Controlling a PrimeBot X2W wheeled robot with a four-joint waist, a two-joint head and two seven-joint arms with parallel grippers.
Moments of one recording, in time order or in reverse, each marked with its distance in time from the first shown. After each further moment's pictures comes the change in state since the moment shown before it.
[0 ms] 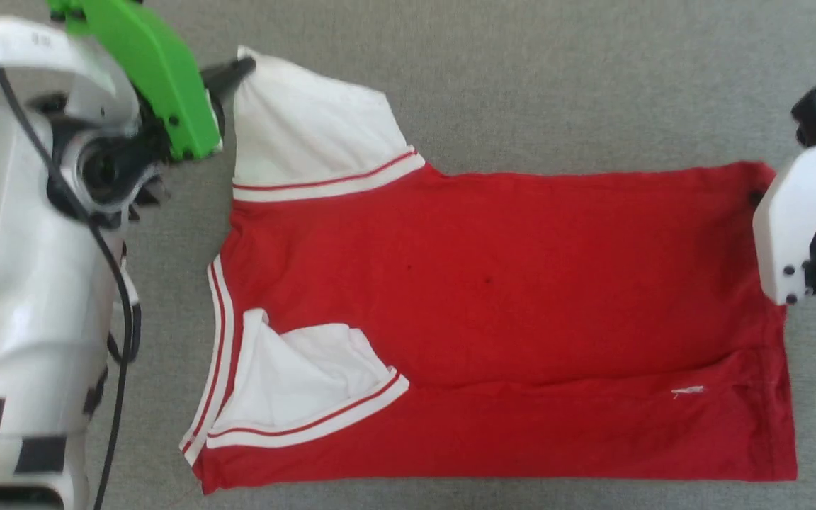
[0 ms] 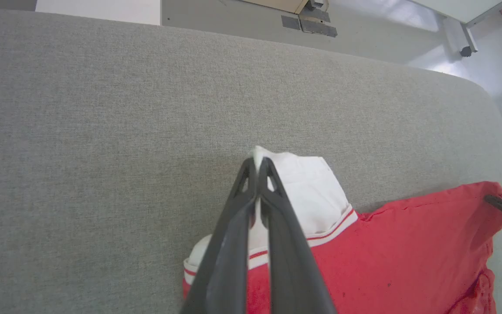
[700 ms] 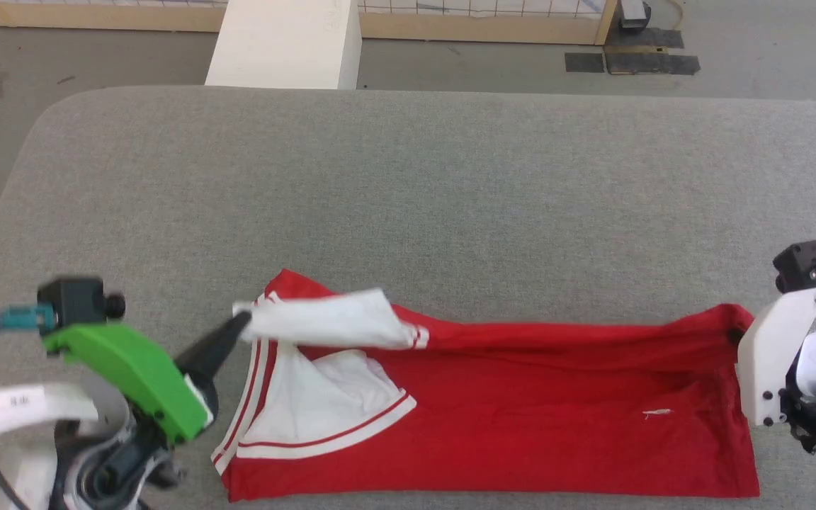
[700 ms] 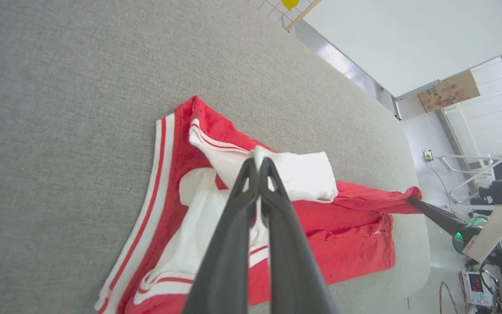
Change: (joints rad) left arm 0.806 -0.007 0.188 -0.566 -0.156 0.138 -0.139; right arm 0.305 0.062 -0.082 0.070 0.025 0.000 -0.170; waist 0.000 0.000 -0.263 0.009
